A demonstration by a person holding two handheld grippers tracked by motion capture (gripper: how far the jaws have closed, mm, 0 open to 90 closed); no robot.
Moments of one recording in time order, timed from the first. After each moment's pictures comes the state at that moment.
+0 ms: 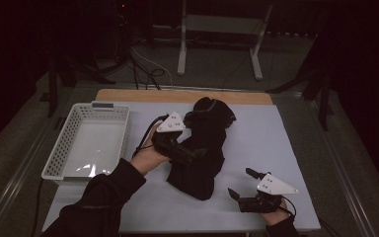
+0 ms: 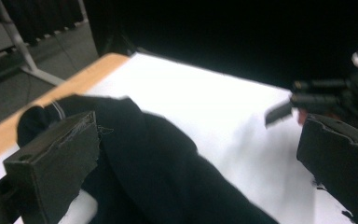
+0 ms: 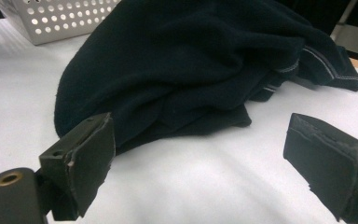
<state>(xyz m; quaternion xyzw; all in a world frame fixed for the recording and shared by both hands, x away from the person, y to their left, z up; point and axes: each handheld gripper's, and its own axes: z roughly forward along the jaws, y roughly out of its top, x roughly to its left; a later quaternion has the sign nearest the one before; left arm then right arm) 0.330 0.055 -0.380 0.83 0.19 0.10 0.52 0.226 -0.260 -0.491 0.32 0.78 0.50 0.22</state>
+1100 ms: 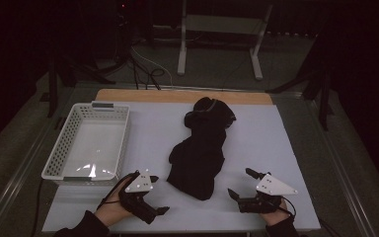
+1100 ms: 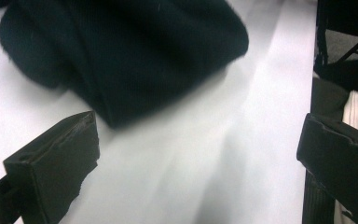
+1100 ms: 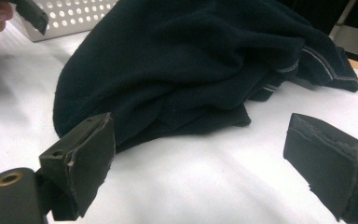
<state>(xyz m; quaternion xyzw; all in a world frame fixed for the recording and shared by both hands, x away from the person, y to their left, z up) 0.239 0.136 -0.487 0.88 0.20 0.05 0.43 0.225 -0.258 -0.491 0.32 0.78 0.49 0.23</state>
